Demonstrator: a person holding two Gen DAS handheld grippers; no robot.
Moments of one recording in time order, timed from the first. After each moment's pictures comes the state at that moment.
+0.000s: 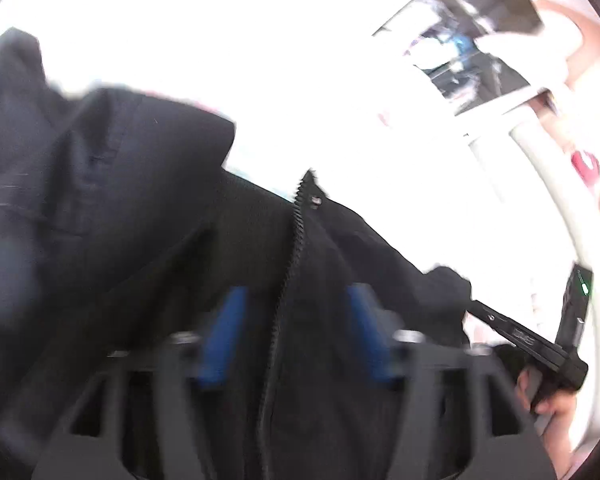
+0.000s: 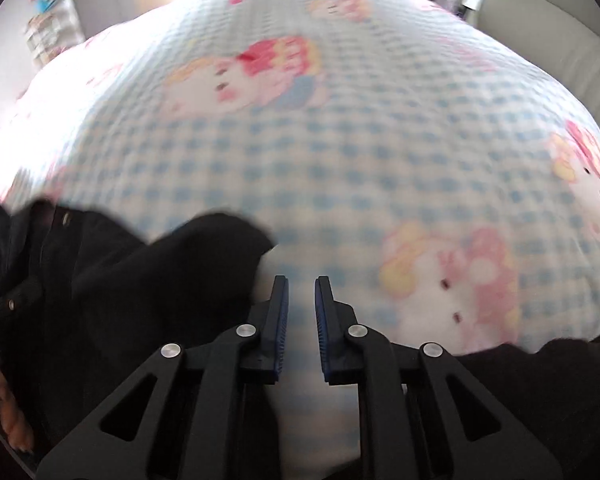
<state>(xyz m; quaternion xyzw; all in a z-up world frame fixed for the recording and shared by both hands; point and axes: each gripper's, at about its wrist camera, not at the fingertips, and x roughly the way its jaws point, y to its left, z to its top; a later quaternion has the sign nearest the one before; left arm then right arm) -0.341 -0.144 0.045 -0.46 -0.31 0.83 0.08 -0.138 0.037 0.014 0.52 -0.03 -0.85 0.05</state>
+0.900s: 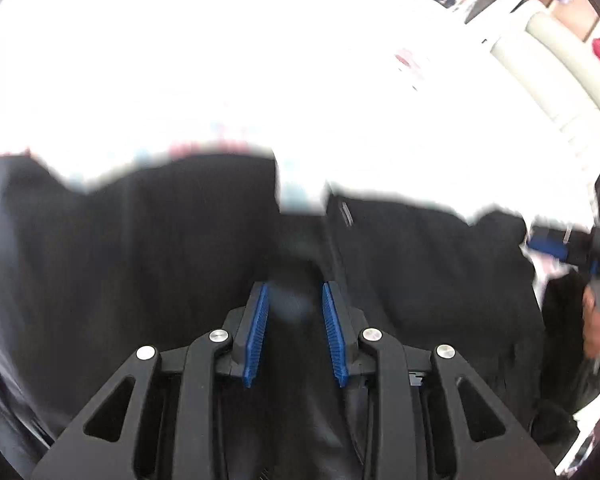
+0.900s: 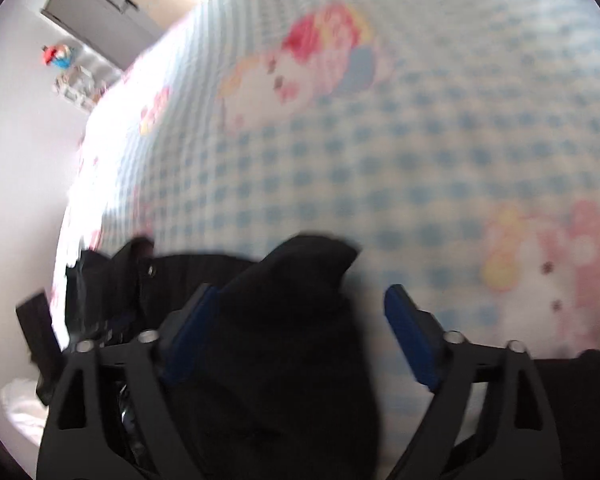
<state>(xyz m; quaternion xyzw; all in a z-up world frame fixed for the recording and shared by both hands) -0.340 -0.236 0.096 -0.53 -0.08 0.84 0.07 -0.216 0.016 0.007 0.61 -0.15 -0.76 0.15</state>
